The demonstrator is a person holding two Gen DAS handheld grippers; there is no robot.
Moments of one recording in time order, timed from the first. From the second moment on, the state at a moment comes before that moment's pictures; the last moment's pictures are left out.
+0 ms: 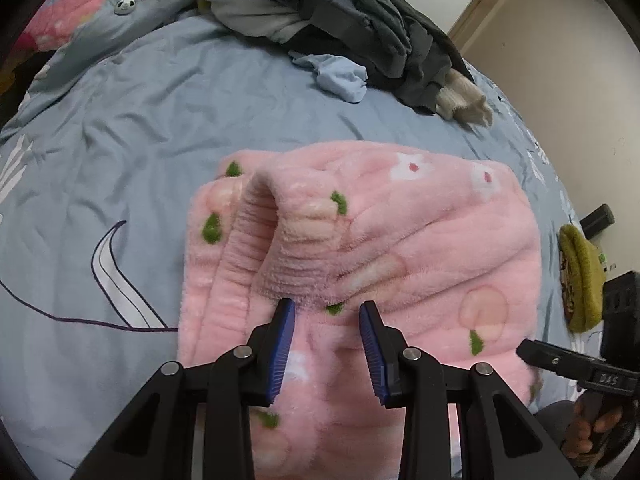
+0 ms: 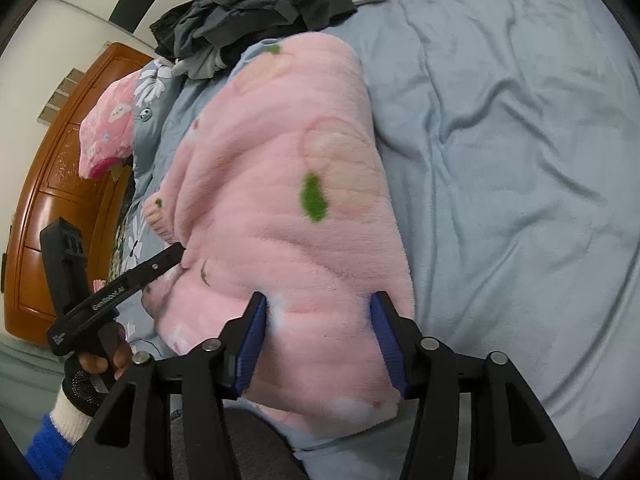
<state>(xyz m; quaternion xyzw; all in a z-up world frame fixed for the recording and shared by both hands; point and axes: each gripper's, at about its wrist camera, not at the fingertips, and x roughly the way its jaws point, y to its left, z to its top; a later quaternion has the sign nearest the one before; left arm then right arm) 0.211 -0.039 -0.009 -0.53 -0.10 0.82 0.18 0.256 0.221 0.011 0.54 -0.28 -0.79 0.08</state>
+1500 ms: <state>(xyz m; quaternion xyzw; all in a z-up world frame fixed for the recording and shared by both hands) 0.212 -0.100 -0.069 -0.59 -0.25 0.73 0.22 0.227 0.251 -0.027 0.50 -0.41 -0.75 0.17</state>
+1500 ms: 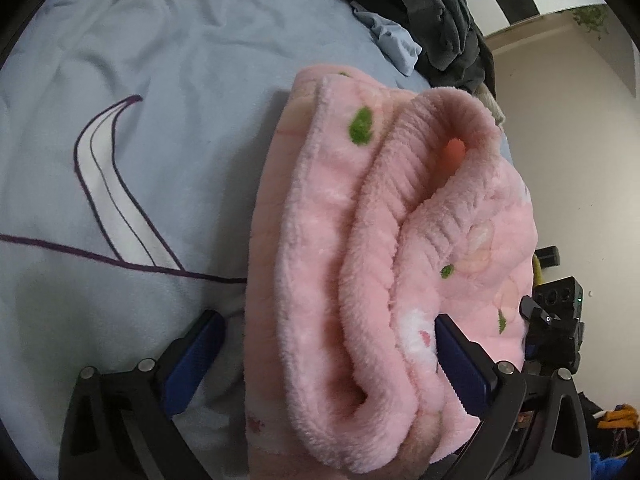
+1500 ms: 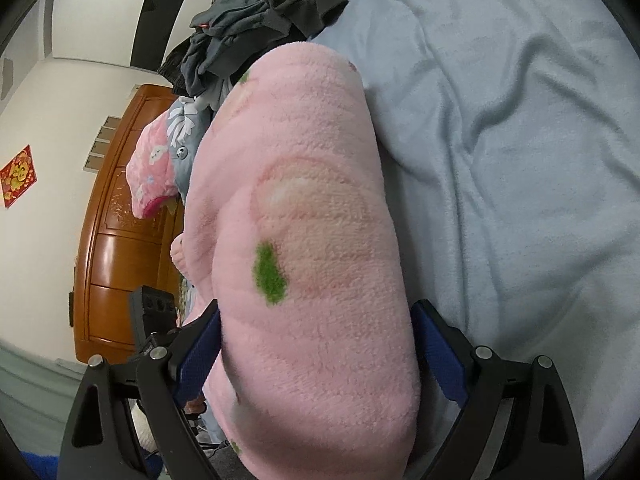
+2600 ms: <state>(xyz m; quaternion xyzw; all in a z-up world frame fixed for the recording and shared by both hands) 0.258 0.013 0.087 -0.49 -0.16 0.81 0.26 0.291 0.320 0.100 0.43 -0.39 -0.80 0.16</state>
